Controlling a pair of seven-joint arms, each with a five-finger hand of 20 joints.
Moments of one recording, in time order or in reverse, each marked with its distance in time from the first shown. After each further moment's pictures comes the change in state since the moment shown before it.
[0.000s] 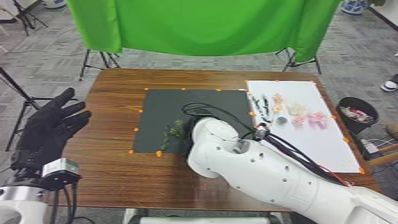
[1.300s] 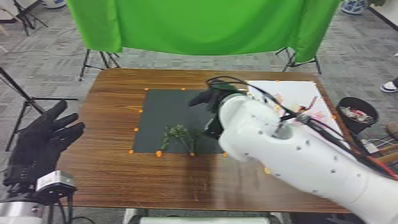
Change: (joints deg) left arm 6.2 -2.3 -1.2 -1.2 -0.5 1.1 3.3; right arm 4.0 13.4 4.9 -9.6 2.7 2.3 -7.4
